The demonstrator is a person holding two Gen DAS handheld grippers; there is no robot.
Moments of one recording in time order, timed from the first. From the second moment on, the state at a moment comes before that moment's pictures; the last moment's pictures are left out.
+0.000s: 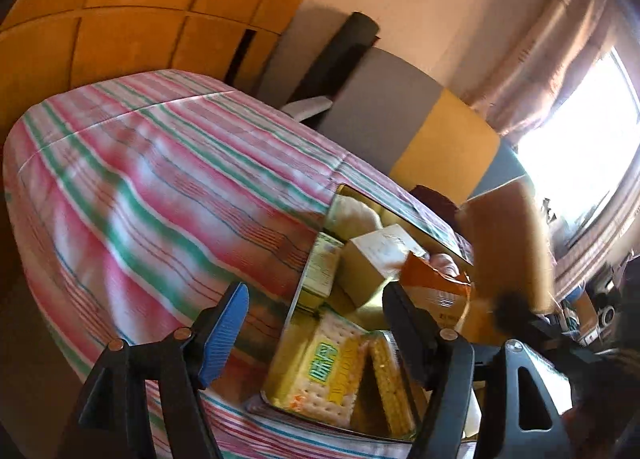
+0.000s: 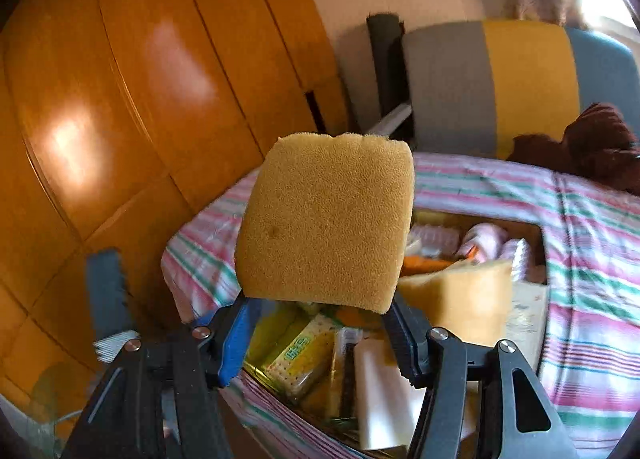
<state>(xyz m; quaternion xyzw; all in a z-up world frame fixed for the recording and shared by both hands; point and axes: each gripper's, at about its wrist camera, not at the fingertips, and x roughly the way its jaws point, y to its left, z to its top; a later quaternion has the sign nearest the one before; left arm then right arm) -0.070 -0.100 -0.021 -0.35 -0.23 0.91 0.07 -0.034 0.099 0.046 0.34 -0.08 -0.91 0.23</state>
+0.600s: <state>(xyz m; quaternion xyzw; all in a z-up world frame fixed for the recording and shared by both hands) -0.071 -0.092 -0.012 -0.34 -0.22 0.91 0.07 0.010 0.148 0.043 0.29 -0.11 -0.93 0.20</state>
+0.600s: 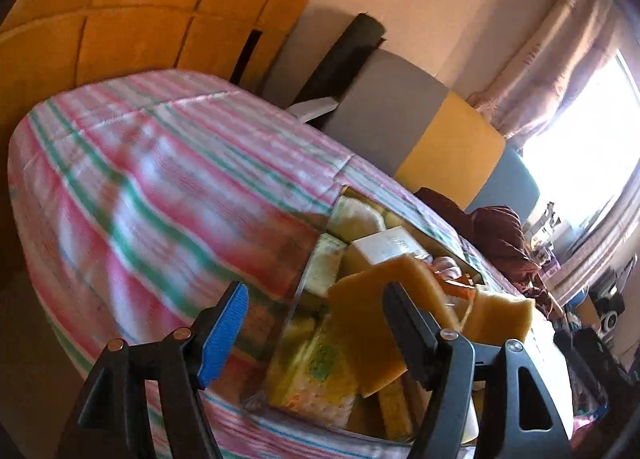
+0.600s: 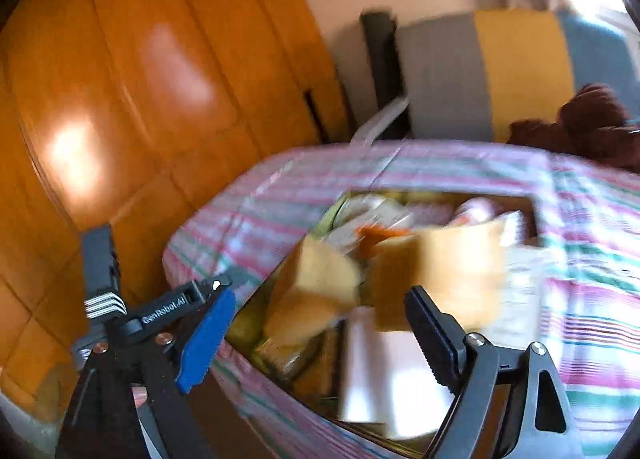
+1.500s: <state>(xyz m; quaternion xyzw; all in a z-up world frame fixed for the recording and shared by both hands) -0.088 -0.025 -0.021 -0.40 -0.02 0.91 0.08 -0.052 0.188 0.009 0.34 -0.01 -0.94 0.07</state>
